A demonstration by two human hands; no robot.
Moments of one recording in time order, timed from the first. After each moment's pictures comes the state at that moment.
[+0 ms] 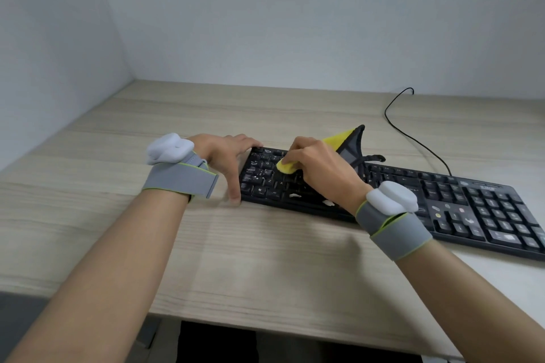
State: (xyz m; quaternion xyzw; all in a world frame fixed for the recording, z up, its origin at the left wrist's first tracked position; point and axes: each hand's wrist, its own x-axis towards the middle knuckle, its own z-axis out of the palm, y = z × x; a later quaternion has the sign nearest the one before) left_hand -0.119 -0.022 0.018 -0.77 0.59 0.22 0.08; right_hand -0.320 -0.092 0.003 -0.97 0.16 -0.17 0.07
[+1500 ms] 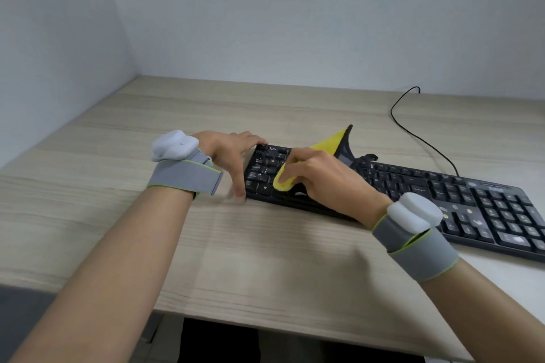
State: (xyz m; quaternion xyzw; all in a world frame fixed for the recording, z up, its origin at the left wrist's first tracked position) left_hand -0.117 -0.022 0.016 -0.77 0.59 0.22 0.08; right_hand -0.331 -0.076 0.005 -0.98 0.10 -0.15 0.12
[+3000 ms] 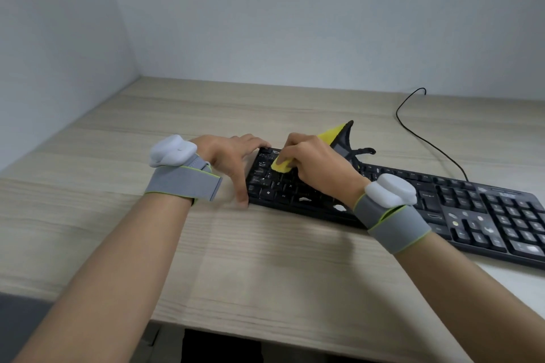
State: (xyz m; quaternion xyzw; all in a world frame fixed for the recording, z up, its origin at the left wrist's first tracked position) left_hand -0.112 -0.021 0.013 -0.76 0.60 0.24 0.05; right_hand -0.294 -0.099 0.001 -0.97 0.13 -0.17 0.09
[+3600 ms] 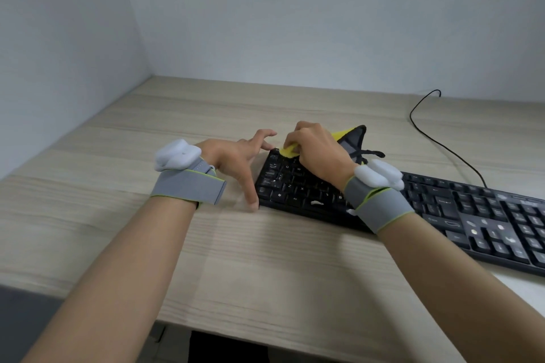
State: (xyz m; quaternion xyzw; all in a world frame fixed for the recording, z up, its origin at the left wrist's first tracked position) left_hand -0.108 -0.011 0.009 -0.76 0.57 0.30 -0.04; right_hand -0.261 -0.113 0.003 -0.96 0.20 -0.17 0.10
